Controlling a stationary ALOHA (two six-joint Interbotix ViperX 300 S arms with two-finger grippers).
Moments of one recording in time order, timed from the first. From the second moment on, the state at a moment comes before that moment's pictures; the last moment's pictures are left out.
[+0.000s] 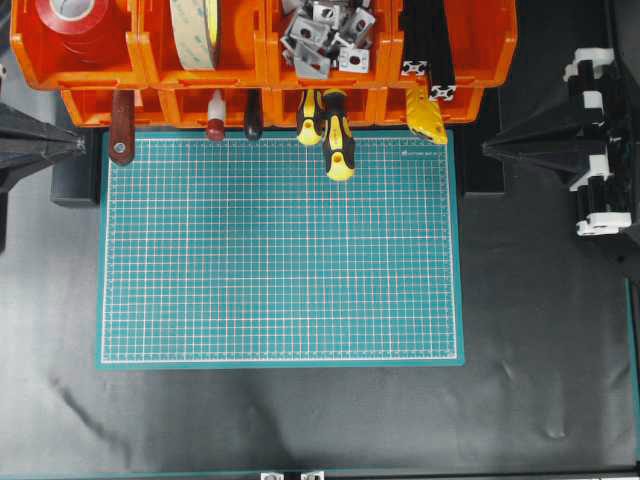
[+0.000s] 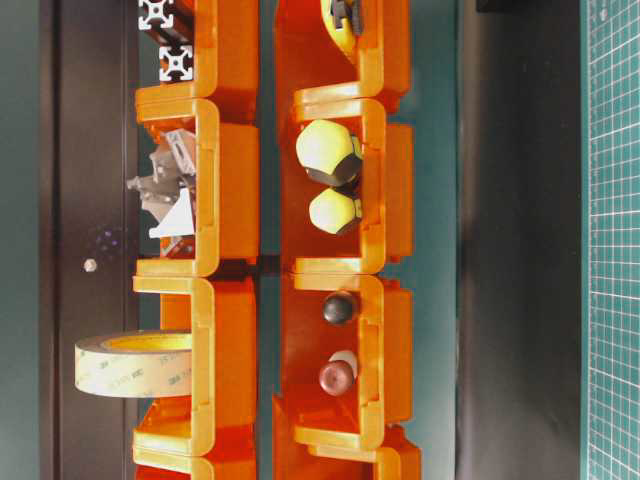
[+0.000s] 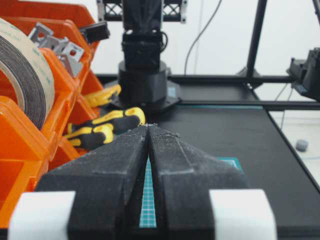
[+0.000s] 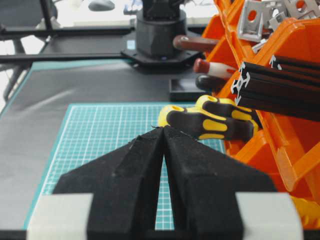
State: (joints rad) left arm 0.00 -0.96 1.17 0.00 -0.29 0.00; right arm 0.00 -0.97 1.19 0.00 -0.10 0.00
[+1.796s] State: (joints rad) left arm -0.67 -0.30 0.55 0.98 1.44 -0.78; right arm -0.05 -1.05 1.18 0.08 -0.05 0.14
